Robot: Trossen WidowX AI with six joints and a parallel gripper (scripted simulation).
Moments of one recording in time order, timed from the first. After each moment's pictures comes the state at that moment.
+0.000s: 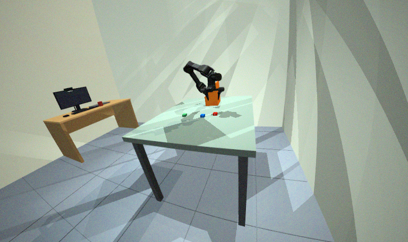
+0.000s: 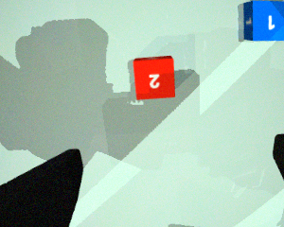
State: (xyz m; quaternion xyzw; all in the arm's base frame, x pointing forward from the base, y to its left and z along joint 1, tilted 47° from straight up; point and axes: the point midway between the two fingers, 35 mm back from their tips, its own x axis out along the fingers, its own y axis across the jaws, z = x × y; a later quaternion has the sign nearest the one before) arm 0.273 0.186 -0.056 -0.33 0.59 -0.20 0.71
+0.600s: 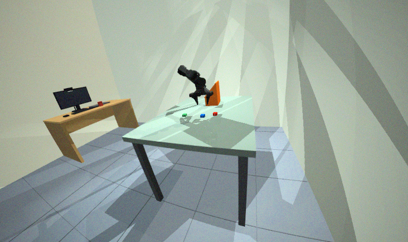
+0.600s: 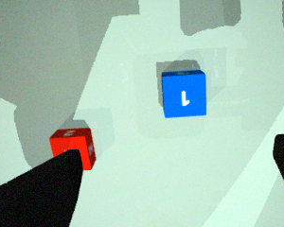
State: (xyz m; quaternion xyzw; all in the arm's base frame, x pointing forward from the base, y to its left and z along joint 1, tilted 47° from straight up) arm 0.334 0.129 -0.009 -0.33 0.58 -0.20 0.72
